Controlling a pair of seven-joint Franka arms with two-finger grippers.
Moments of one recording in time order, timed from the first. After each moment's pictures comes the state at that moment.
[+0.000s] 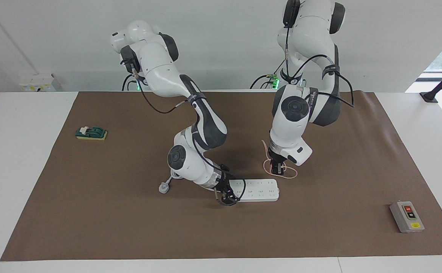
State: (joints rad) left arm -0.47 0.49 0.05 -1.44 0.01 1.90 -1.76; right arm 0.40 0.95 0.03 -1.06 0.63 2.15 1.54
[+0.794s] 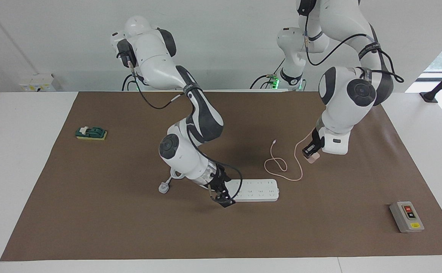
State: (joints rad) left arm -0.25 0.27 0.06 -1.65 -0.04 1.80 -0.55; right arm 0.39 0.83 -0.02 -1.09 0.55 2.16 1.48
